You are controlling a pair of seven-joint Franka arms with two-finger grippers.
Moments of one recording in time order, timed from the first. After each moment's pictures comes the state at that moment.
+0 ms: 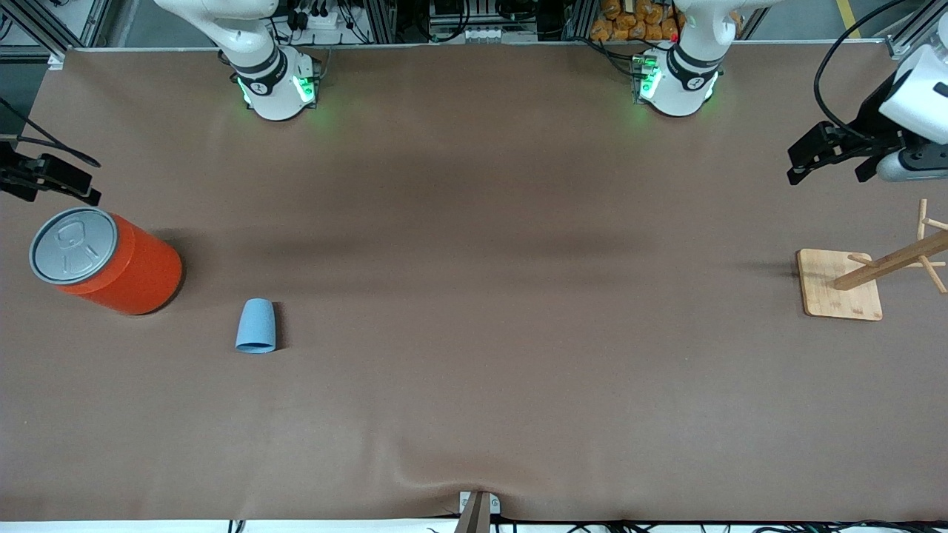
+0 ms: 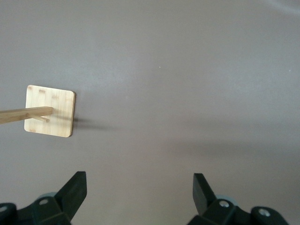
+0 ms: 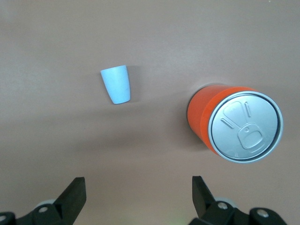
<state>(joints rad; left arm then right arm) 0.11 -0.12 -0.20 -1.66 -0.02 1.62 -0.14 -0.11 0.00 0.01 -1.55 0.01 1.51 0.00</state>
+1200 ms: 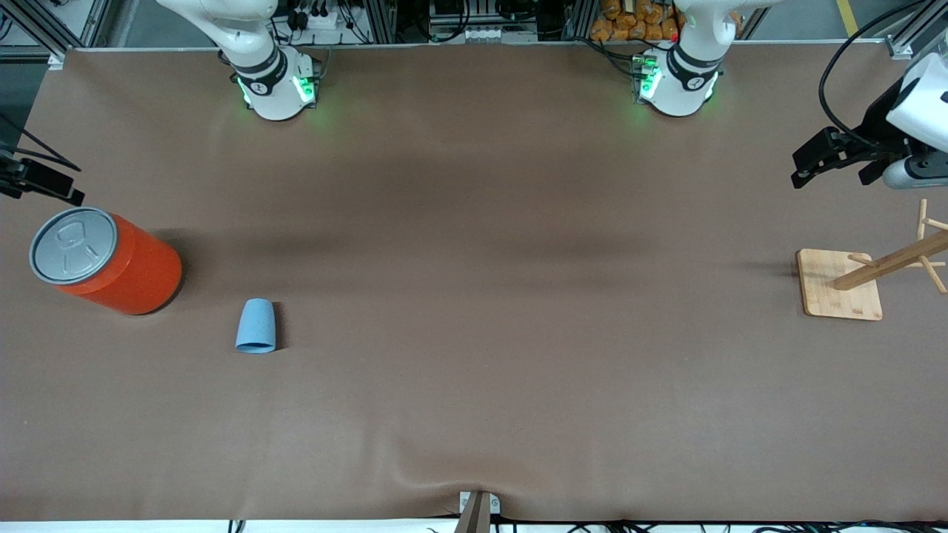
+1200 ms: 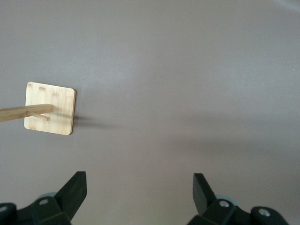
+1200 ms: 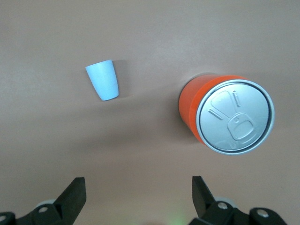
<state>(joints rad) 0.11 -0.09 -0.19 -1.65 -0.02 1.61 -0.14 -0.16 0.02 0.02 -1.57 0.01 1.50 0.00</state>
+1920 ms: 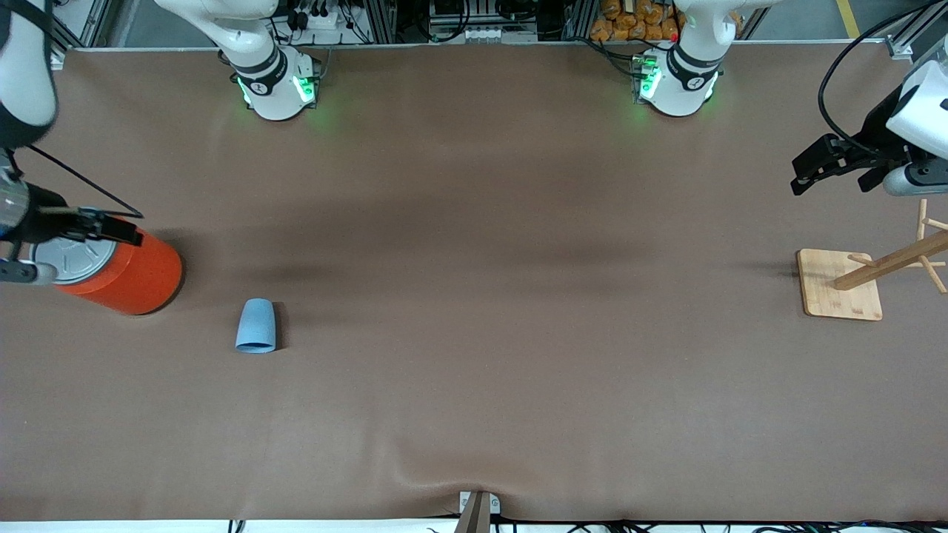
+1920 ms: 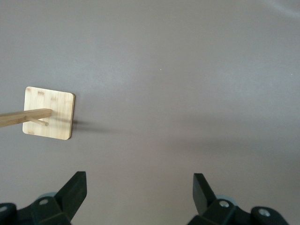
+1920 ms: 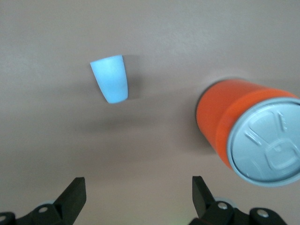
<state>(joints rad) 0.11 -0.08 -0.19 -1.65 -0.02 1.63 -0.14 -0.10 0.18 0.03 -1.60 0.01 1.62 0.01</state>
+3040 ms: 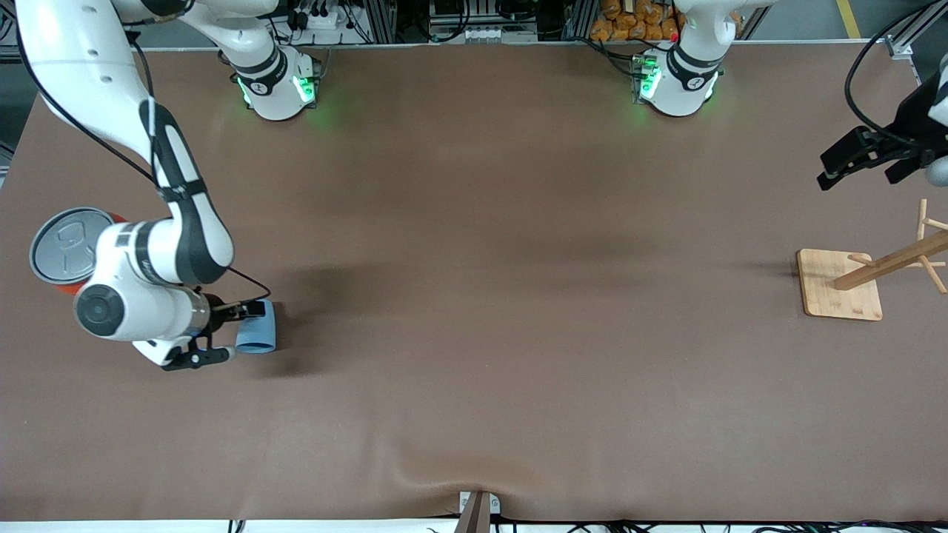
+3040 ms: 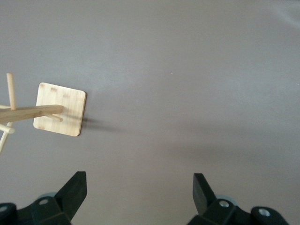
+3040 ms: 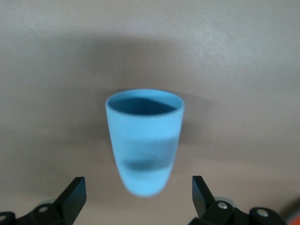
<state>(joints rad) 0.16 -0.10 -0.18 -1.63 -0.02 1.60 -0.14 0.02 0.61 0.03 -1.64 0.03 2.05 -0.13</state>
